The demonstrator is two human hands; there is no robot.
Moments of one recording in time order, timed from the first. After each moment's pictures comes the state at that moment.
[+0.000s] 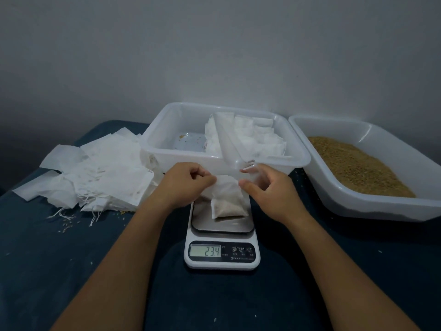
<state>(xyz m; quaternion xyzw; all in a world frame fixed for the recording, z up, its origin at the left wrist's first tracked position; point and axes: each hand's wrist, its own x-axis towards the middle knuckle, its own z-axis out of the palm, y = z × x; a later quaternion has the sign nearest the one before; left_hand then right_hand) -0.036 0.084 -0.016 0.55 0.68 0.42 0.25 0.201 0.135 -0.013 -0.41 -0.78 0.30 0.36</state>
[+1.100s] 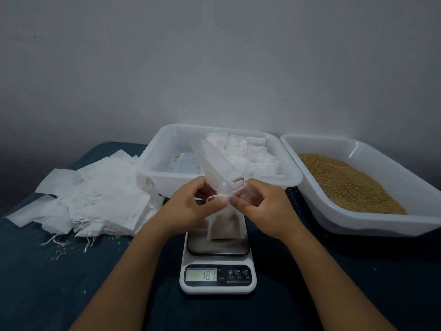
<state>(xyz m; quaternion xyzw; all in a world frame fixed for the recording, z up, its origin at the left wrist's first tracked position) -0.024 0.074 -0.005 0.63 0.54 0.46 0.32 0.198 0.131 0.006 -0.34 -0.81 0.28 0.38</state>
